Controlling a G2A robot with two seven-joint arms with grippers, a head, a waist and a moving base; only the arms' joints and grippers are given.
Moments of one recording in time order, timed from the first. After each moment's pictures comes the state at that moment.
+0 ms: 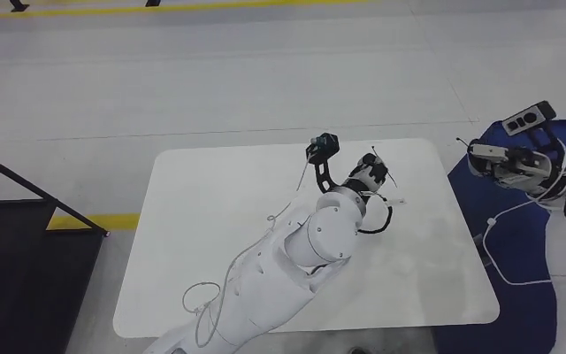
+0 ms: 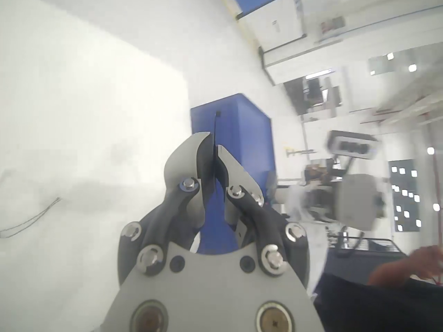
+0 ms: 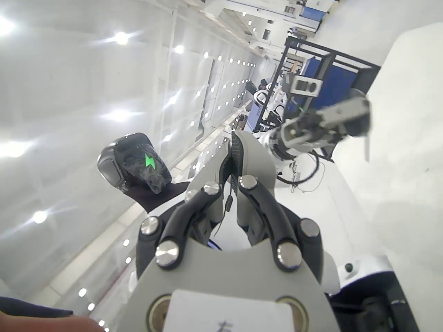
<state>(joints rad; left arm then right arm) 0.83 -1.69 -0.74 -1.62 0.16 0.67 -0.05 -1.00 -0.90 1.76 -1.29 0.81 0.12 1.54</state>
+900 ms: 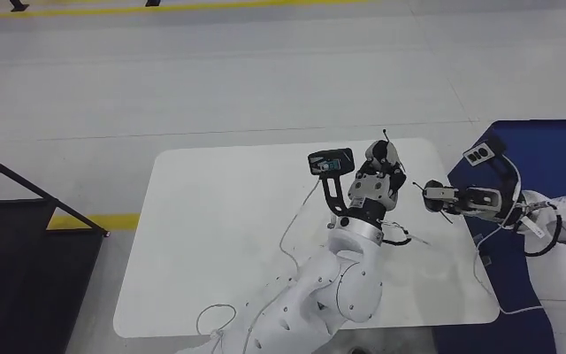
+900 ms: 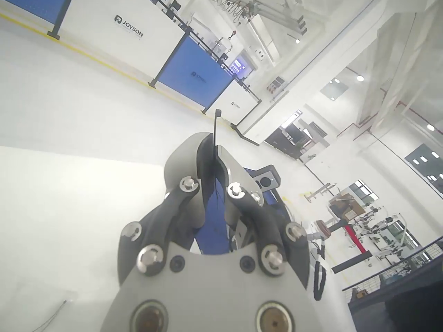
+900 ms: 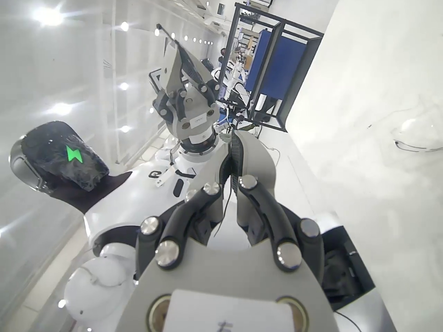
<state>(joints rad) 0.91 -1.71 -0.59 -1.66 0.63 0.57 0.21 -1.16 -0.88 1.71 -1.44 0.69 -0.11 1.52</state>
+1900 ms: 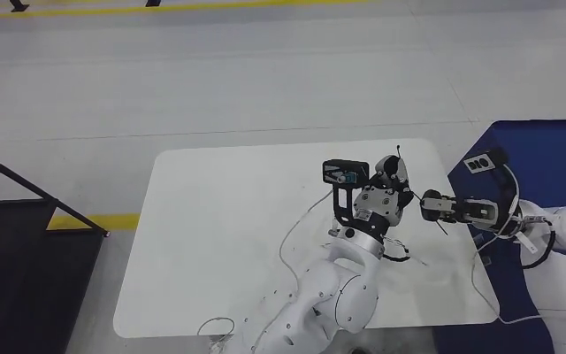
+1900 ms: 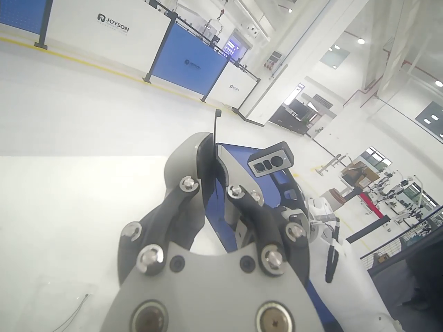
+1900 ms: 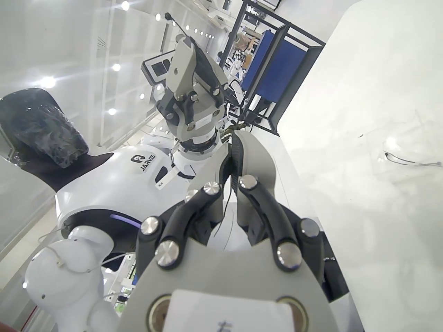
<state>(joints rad) 1.01 -1.72 -0.62 -1.67 0.86 0.45 0.05 -1.22 -0.87 1.71 -1.47 0.73 -0.27 1.52</state>
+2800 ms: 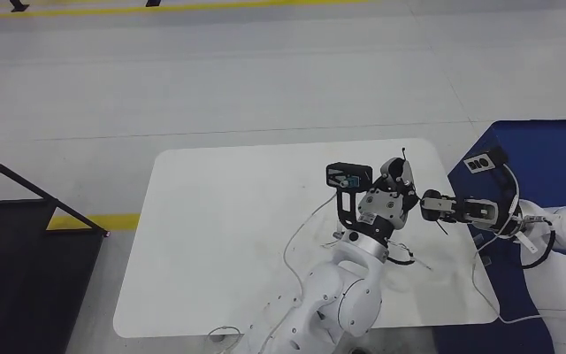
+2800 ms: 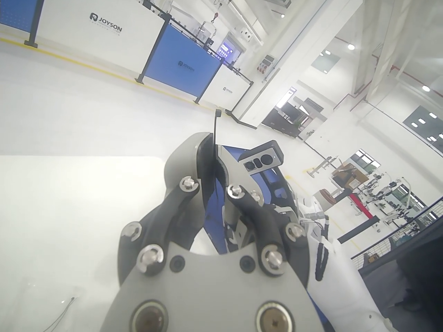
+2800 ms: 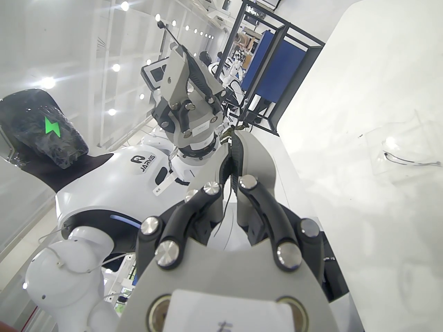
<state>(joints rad) 1.05 -1.77 -0.64 -1.65 0.91 0.39 0.07 -1.22 -0.87 1.71 -1.47 0.73 -0.27 1.52</state>
